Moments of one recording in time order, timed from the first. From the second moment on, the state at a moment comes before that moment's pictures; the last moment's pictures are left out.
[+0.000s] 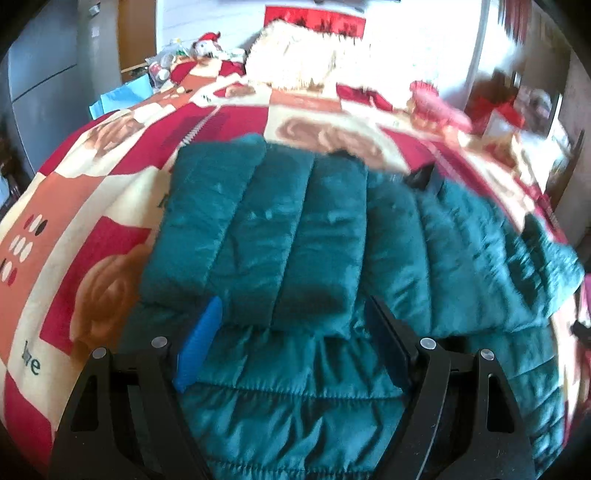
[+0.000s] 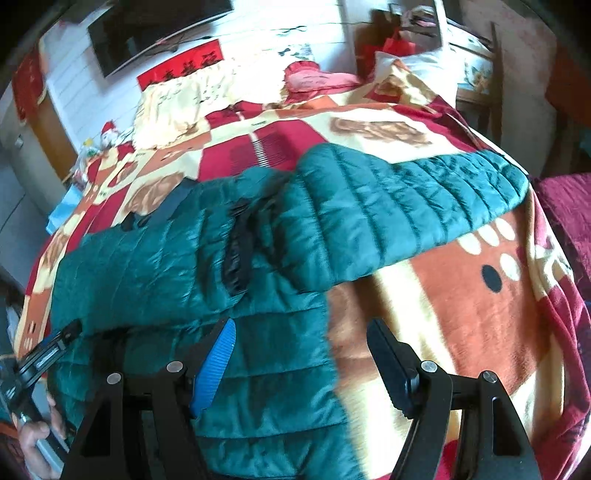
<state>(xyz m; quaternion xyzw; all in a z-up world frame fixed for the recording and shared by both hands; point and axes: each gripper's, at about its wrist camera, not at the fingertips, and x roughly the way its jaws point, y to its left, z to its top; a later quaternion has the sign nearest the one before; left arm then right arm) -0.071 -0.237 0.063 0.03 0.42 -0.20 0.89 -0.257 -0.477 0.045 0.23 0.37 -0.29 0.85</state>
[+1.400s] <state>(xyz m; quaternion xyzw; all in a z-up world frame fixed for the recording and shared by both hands) -0.064 -0.234 0.032 0.00 0.42 -0.21 0.88 -0.307 -0.747 0.008 0.35 0.21 -0.44 0.80</state>
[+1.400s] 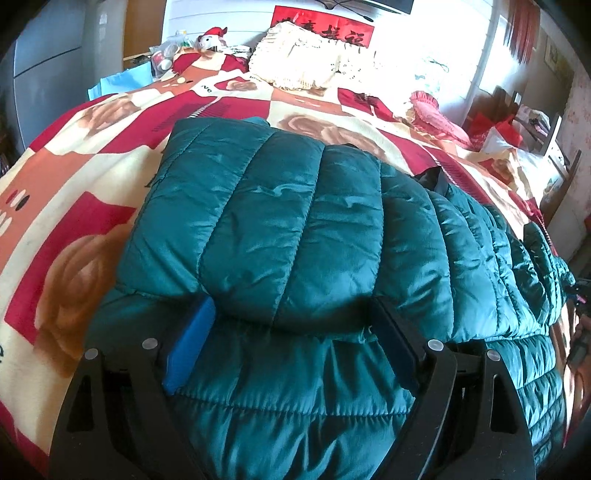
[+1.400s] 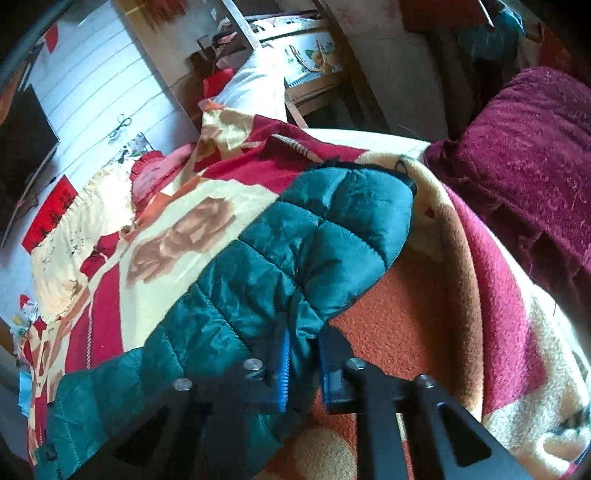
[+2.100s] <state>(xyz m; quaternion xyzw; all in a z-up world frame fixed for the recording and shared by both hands) -0.076 -0.213 0.064 0.00 0.42 -0.22 0.88 -0.263 -0.520 0.155 0.26 0.18 -0.13 0.94</state>
